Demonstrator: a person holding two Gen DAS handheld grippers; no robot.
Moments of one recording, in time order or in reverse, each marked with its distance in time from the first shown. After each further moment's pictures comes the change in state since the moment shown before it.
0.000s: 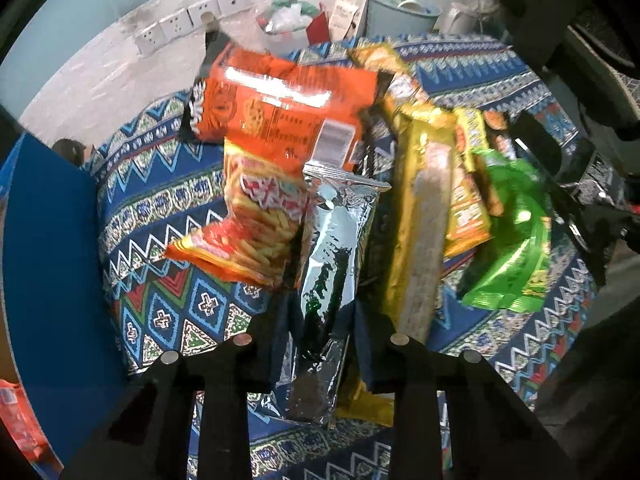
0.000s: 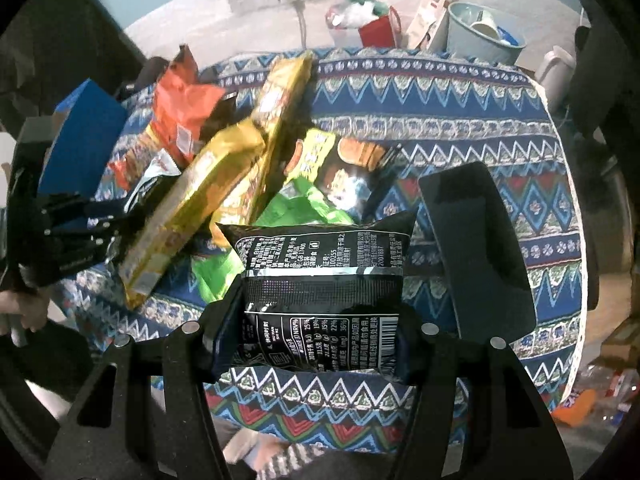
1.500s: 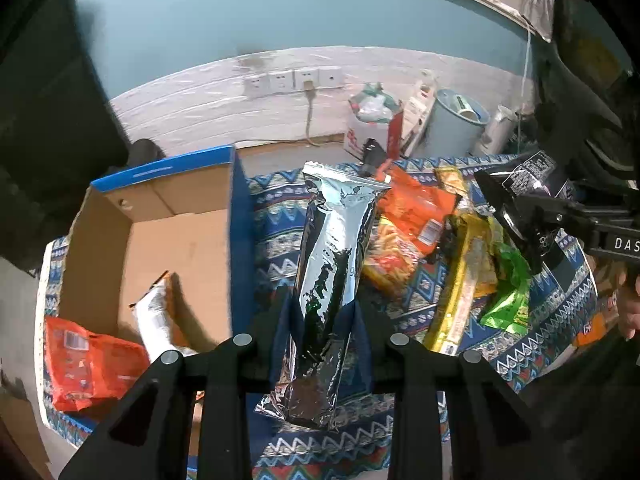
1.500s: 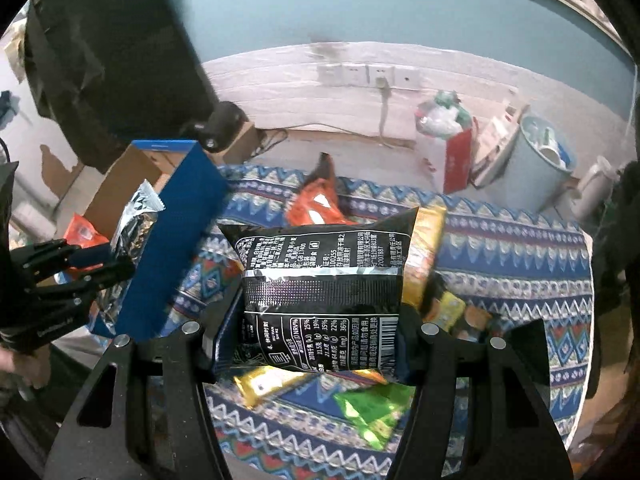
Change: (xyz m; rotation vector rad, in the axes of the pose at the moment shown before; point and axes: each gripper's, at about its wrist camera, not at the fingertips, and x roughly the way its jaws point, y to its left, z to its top) left arm -0.132 0.106 -0.042 -0.230 -0.255 0.080; right arm -0.030 0.142 0.085 -0.197 -0.213 0.081
